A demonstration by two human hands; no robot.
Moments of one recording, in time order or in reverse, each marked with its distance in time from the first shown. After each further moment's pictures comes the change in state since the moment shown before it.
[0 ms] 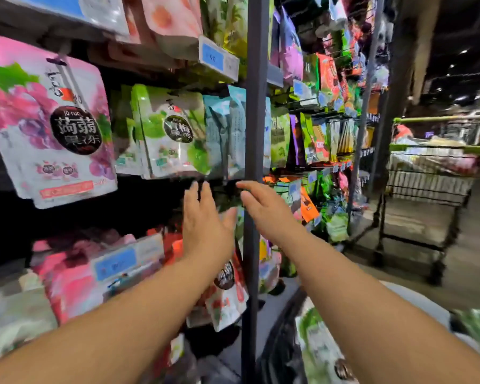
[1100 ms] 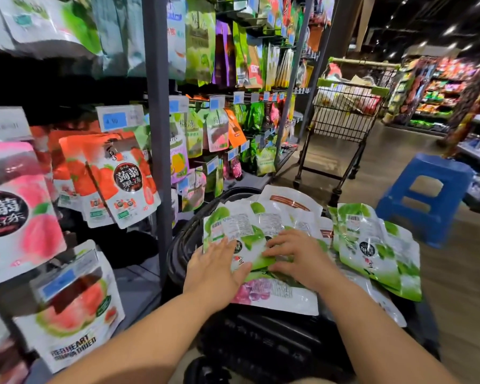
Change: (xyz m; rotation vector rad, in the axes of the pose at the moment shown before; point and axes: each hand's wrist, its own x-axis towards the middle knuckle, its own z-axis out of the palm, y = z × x) left_hand -0.237 0.014 0.159 0.266 -0.826 0.199; right_hand -0.281 0.186 -0.112 -0.496 -0.291 0.295
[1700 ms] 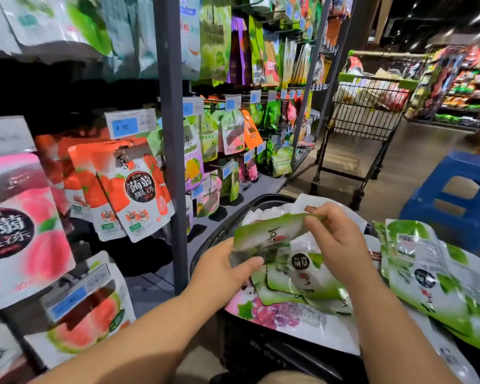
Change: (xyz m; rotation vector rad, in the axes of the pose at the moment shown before) left_hand 0.010 -0.020 -0.034 -0.821 0.171 0.022; right_hand 0.027 -0.037 -0.025 0.601 0.453 0.007
